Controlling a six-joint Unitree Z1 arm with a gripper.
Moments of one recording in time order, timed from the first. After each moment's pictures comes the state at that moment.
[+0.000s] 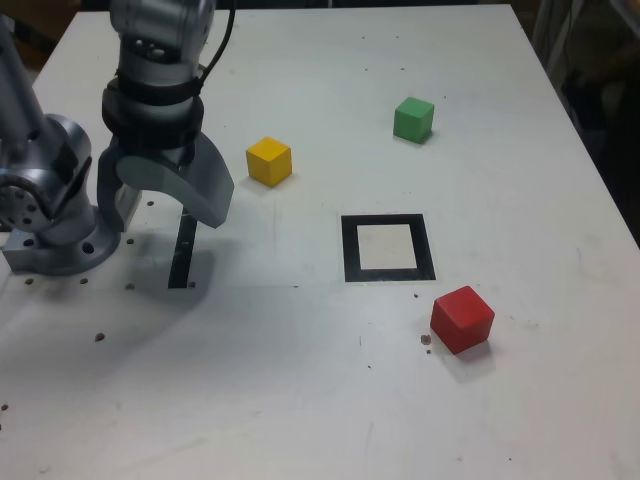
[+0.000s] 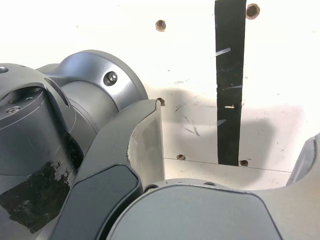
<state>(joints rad) -0.12 1.53 -0.78 1.11 0.02 -0.05</state>
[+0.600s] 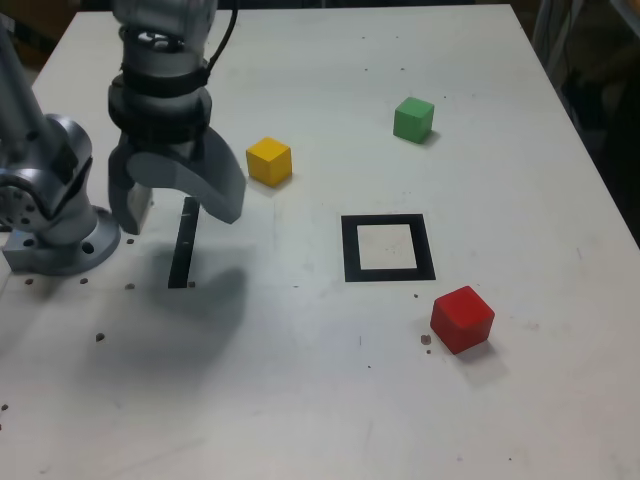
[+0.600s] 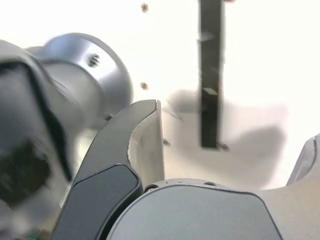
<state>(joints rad) -0.16 1.52 -0.85 1.12 -0.02 -0.12</state>
